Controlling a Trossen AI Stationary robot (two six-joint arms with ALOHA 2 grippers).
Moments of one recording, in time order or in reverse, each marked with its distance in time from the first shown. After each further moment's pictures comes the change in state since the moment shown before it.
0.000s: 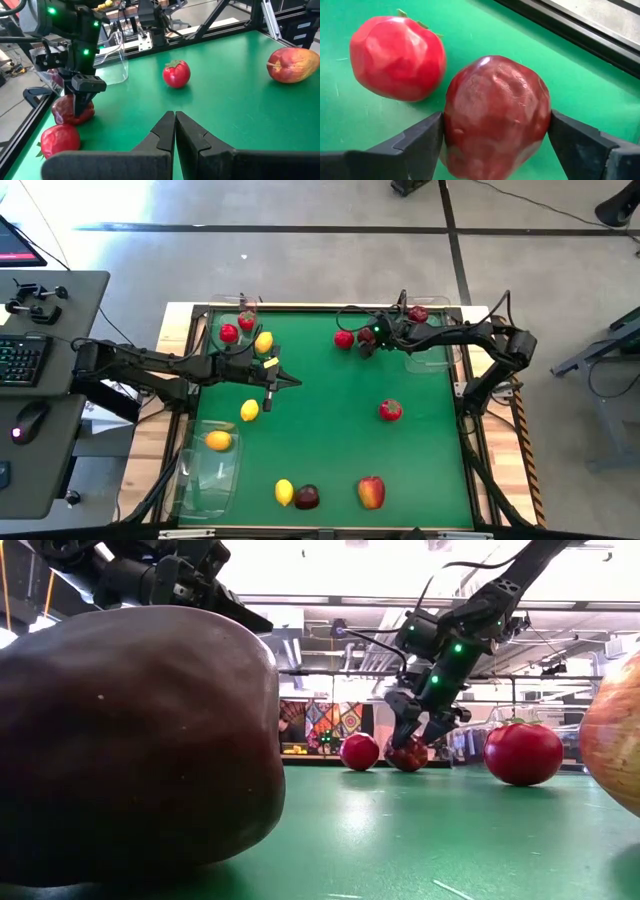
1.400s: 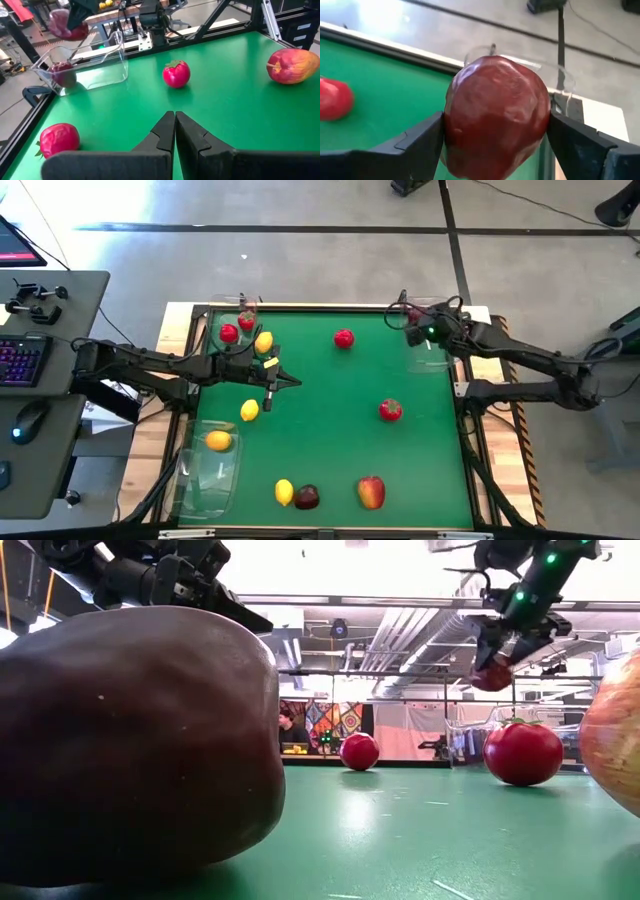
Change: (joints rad) left arm 0.000 0.000 0.000 0.000 0.000 -0.009; right arm 0.019 -0.669 -0.002 -0.635 0.424 0.181
